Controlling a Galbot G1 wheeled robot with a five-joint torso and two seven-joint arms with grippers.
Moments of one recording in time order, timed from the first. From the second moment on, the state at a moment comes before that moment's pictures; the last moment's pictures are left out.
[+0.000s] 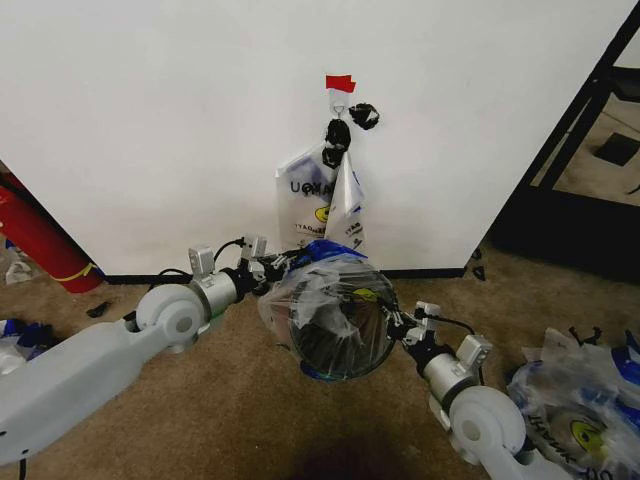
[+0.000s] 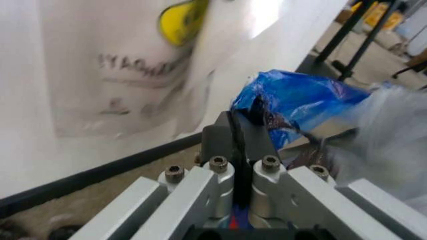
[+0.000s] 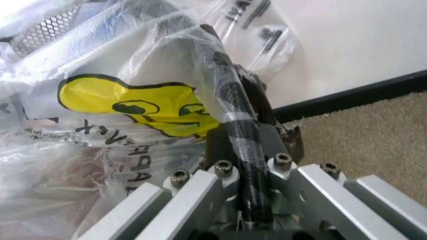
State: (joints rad) left arm 0.52 -0.61 0.33 -1.82 -1.32 0.14 0.03; right arm -1.35 1.11 0.30 2.08 0.89 -0.23 0.14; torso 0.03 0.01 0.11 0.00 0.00
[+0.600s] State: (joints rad) left arm 0.49 -0.68 0.41 -1.66 -1.22 0.13 0.05; right arm -1.35 1.11 0.30 2.11 0.91 -0.23 0.12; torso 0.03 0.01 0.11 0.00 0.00
